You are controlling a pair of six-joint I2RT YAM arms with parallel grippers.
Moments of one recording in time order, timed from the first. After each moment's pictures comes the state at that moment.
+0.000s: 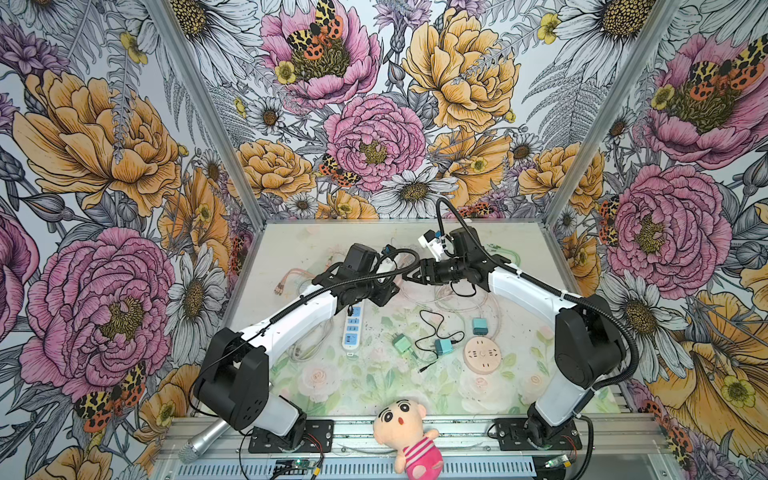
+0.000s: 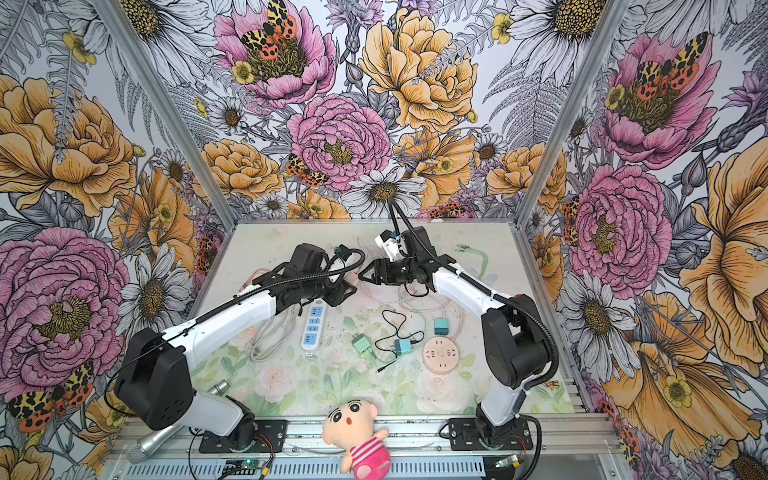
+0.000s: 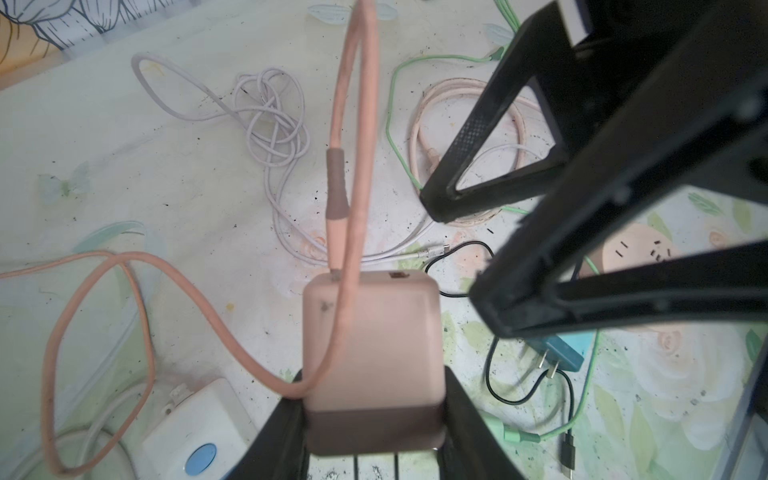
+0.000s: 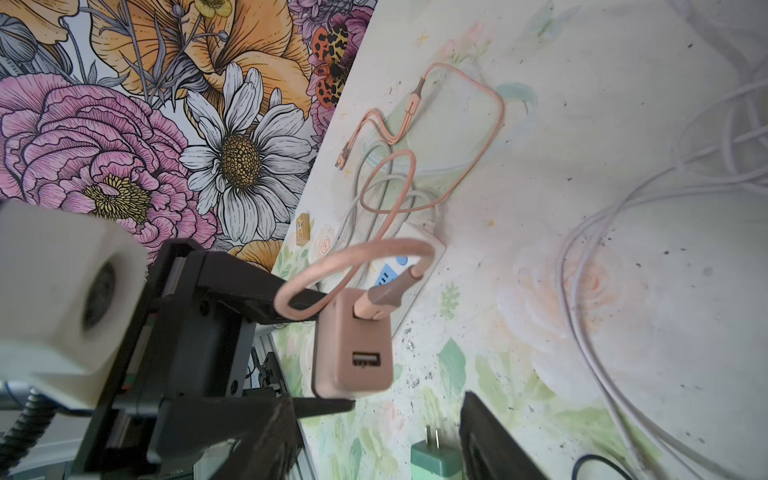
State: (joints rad) left arm -0.56 1.48 1.10 -0.40 0.22 0.06; right arm 0.44 1.74 1.28 -0.29 -0.79 0.42
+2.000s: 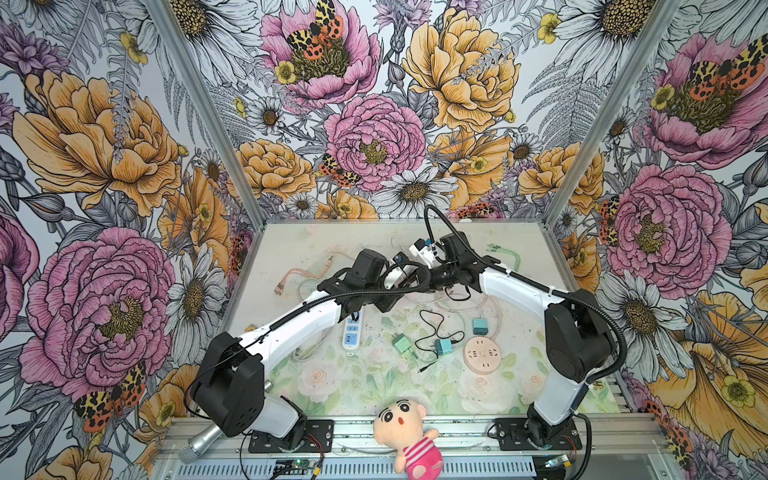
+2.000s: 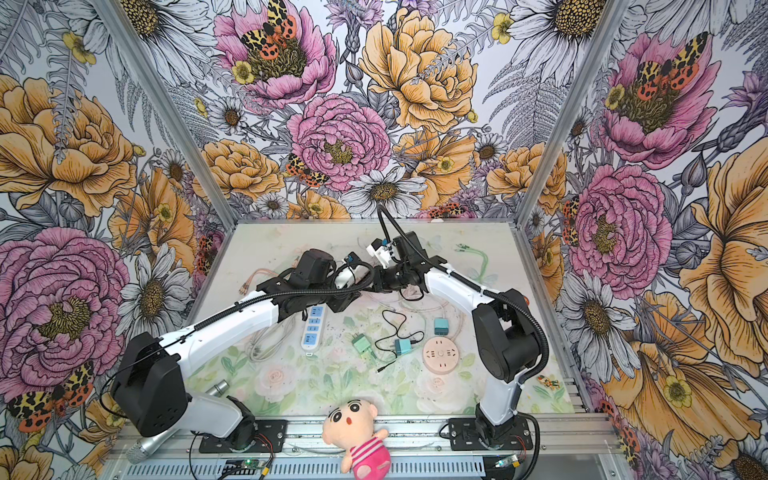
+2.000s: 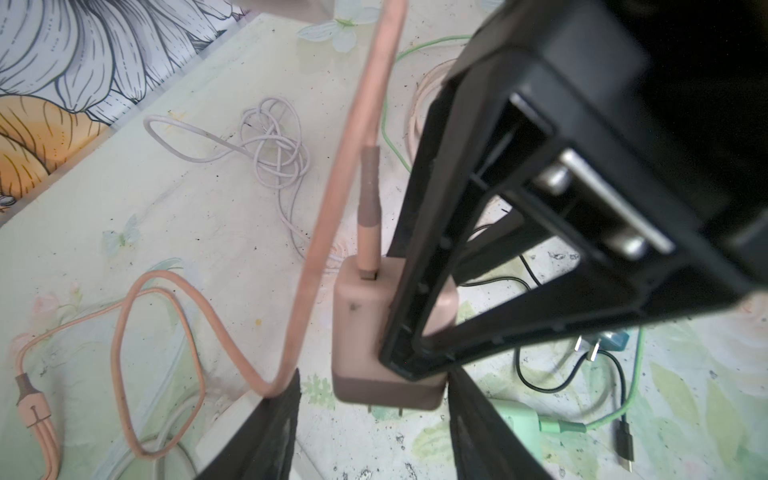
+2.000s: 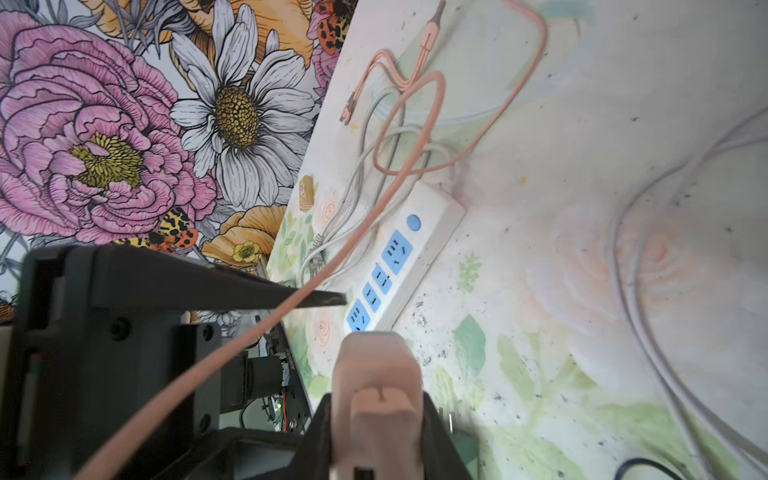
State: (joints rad) left arm -0.63 1.45 1.09 -0.39 0.05 0.18; right arm 0.48 1.78 1.30 -0.36 -0.79 0.39
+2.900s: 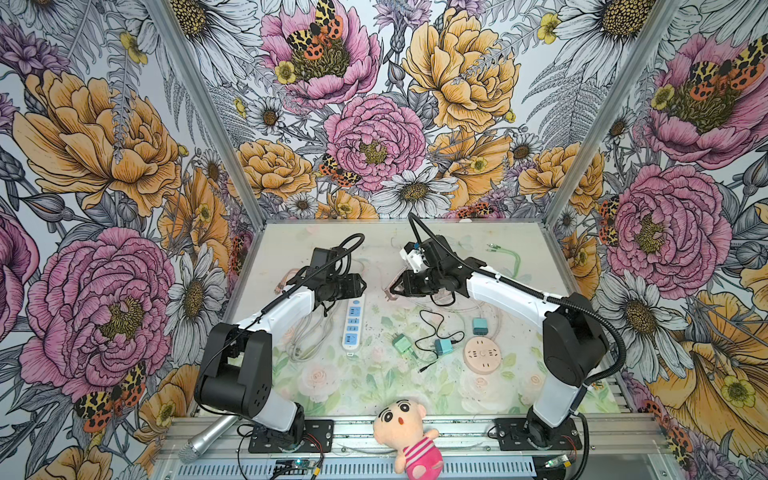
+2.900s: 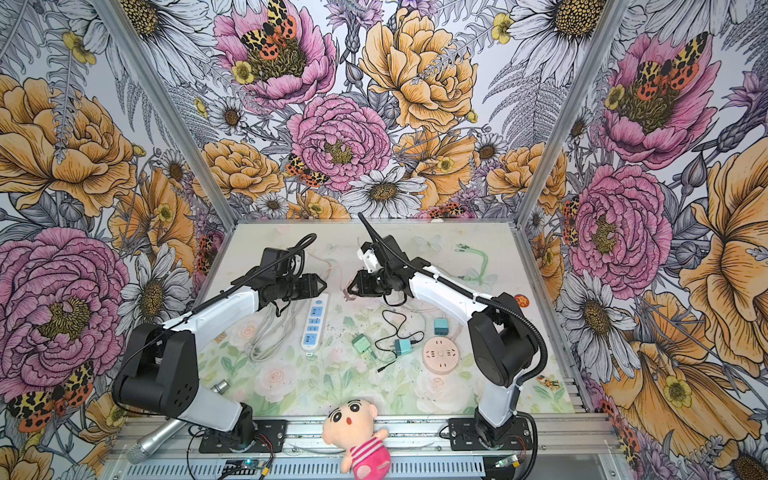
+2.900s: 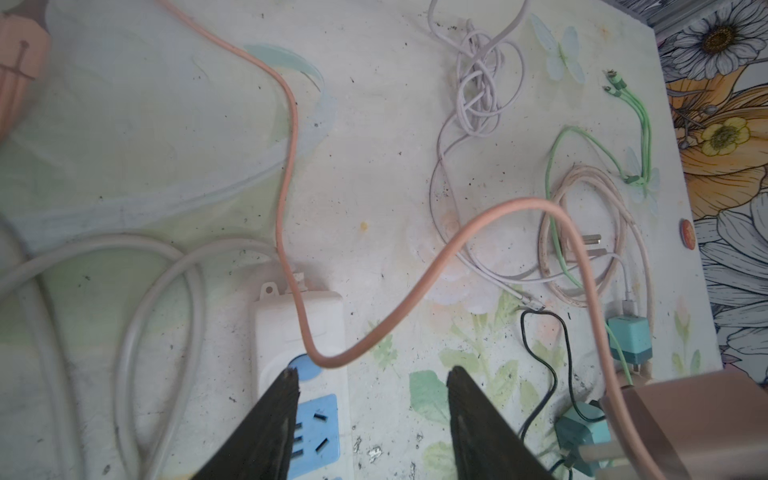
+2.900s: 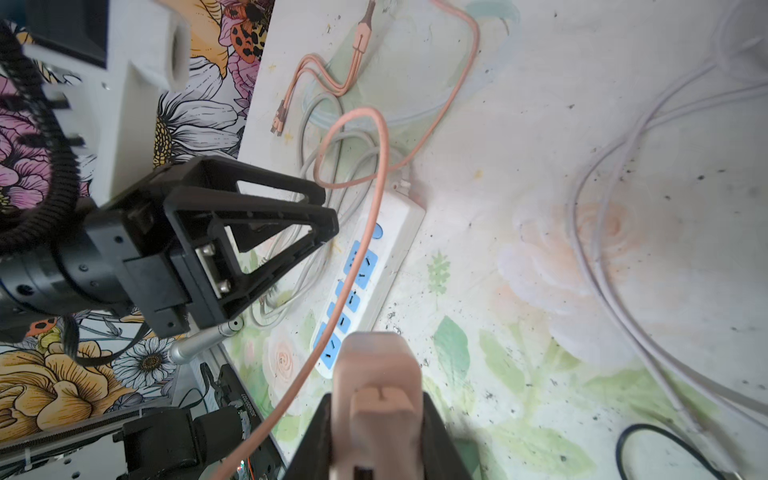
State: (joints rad) left arm -0.24 1.53 0.96 -0.32 0.30 -0.36; right arm 0.62 1.78 1.38 -0.45 -0.48 0.52
